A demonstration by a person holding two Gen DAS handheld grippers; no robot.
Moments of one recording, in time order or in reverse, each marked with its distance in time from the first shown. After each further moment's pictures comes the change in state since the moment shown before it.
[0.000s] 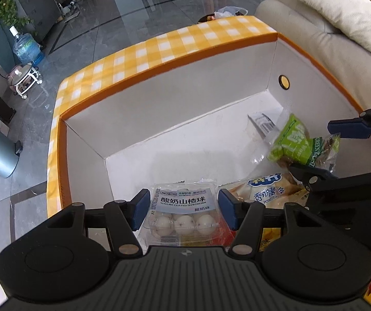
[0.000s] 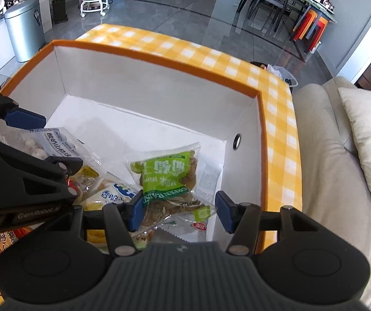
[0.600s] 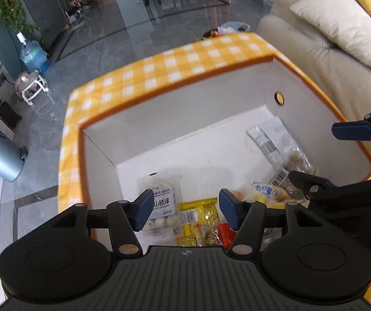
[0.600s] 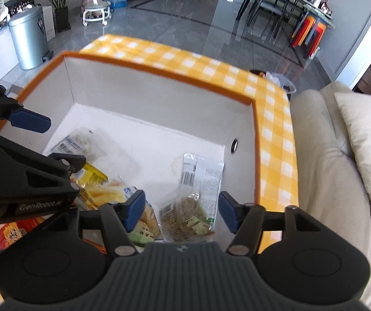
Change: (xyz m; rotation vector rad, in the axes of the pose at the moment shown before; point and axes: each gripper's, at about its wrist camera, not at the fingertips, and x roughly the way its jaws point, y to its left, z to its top) left arm -0.037 0.003 -0.002 -0.027 -0.080 0.014; right arm -0.031 0.000 -0.006 0.007 -0.060 0.007
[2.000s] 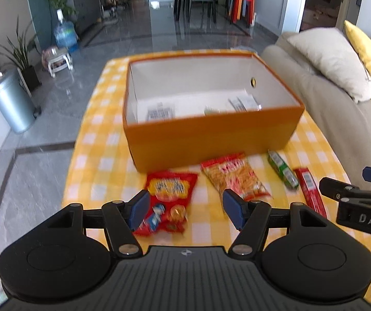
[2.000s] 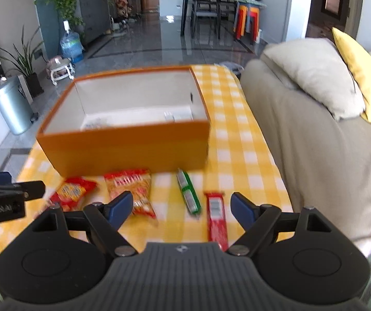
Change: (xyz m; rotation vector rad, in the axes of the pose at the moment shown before) left arm -0.113 -0.013 -0.154 -0.226 -0.088 -0.045; right arm -0.147 0.016 -0.171 0.358 -0.124 -0.049
